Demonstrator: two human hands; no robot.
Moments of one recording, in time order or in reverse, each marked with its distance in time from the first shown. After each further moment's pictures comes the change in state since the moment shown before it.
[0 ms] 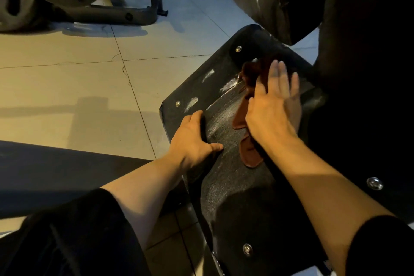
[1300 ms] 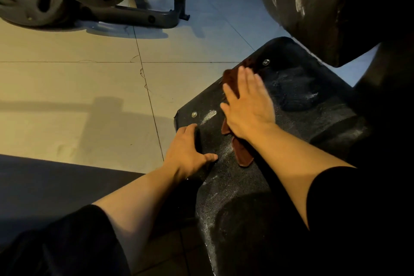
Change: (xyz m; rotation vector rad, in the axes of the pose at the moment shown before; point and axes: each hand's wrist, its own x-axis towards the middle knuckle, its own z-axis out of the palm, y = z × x) left_hand 0.023 -0.040 -0.011 0.005 0.105 -0.134; right_hand 0.079 -0.067 0.034 -0.136 -0.016 -0.335
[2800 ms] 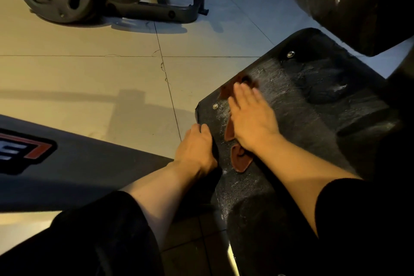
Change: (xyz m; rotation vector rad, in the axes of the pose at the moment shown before) left_hand -0.022 -0.011 -0.014 0.385 -0.076 0.000; right_hand -0.024 -0.043 0.002 0.045 -0.047 -0.173
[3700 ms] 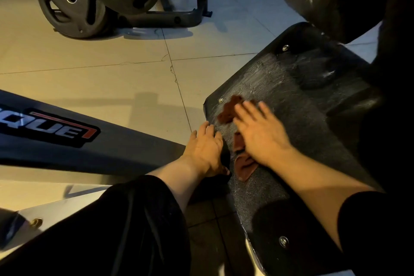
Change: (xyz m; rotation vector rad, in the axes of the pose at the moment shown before) left_hand -0.031 0.003 -0.002 0.469 -0.123 0.185; right_hand -0.066 0.000 -0.005 0.007 -0.062 -0.103
